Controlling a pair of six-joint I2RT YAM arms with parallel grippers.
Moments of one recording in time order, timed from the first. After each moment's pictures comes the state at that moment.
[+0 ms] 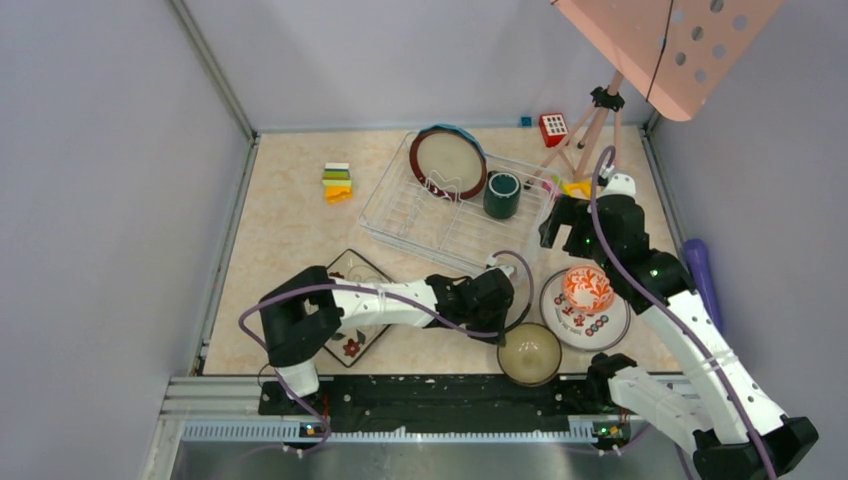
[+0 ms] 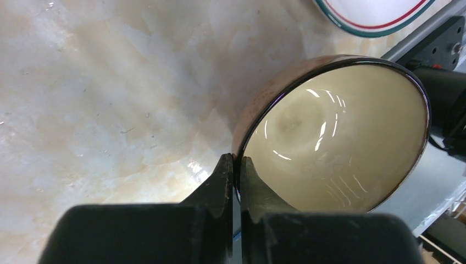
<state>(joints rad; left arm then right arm) -1.22 1.78 1.13 -0.28 0.09 -0.88 0.39 0.85 0.94 -0.64 0.24 0.44</state>
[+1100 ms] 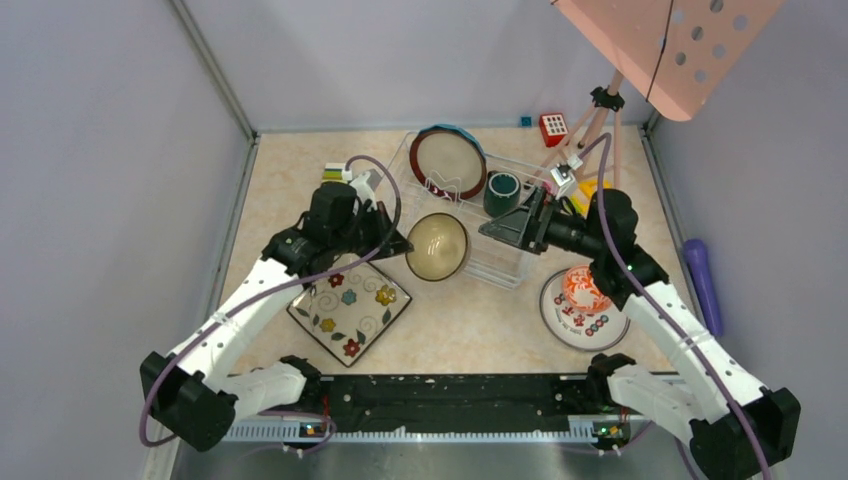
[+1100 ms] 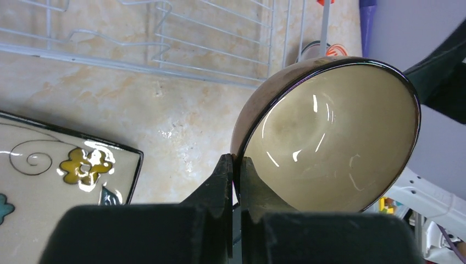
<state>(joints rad) -0.53 1.11 1.03 -0.55 0.30 -0.65 0.39 0.91 0.82 -0.11 -0.63 0.87</state>
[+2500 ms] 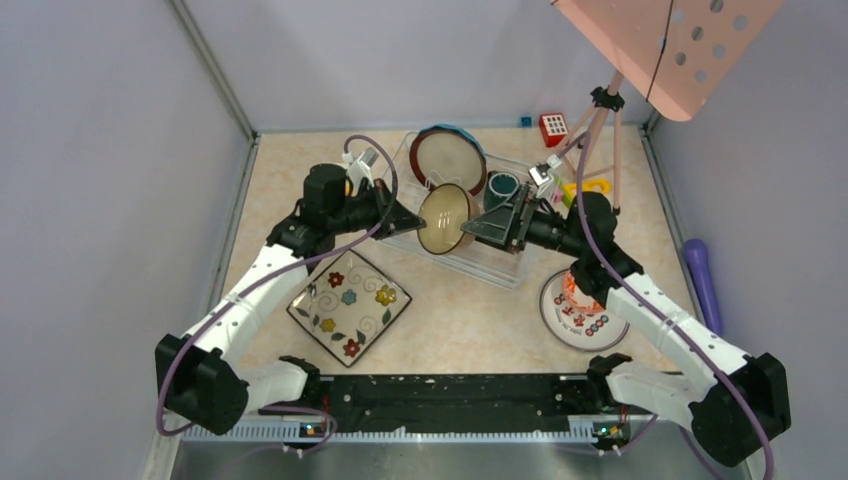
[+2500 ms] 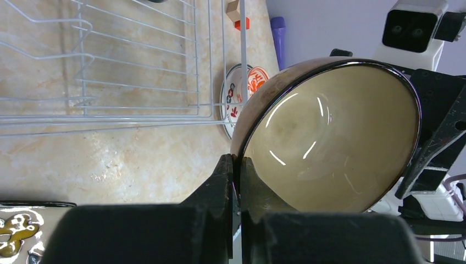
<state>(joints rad) -0.40 1.20 1.03 -0.25 0.61 -0.82 0.48 1.03 0.75 0.24 -0.66 1.08</state>
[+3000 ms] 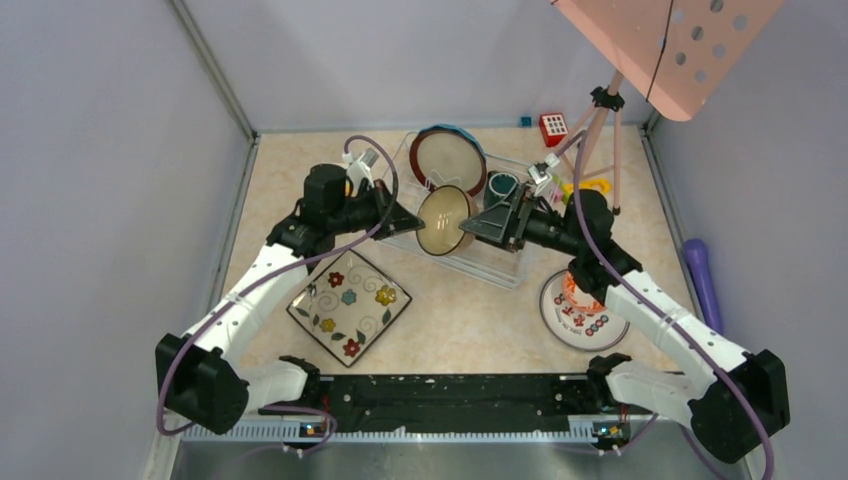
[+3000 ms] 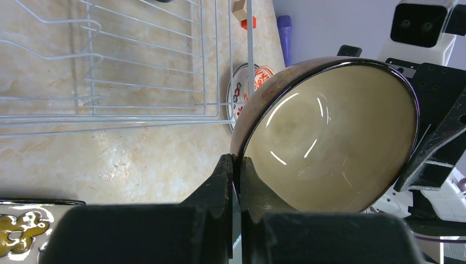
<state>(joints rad) -0.40 1.21 1.03 -0.26 0.60 -0.79 0.50 1.04 0.76 0.21 -0.62 1.07</state>
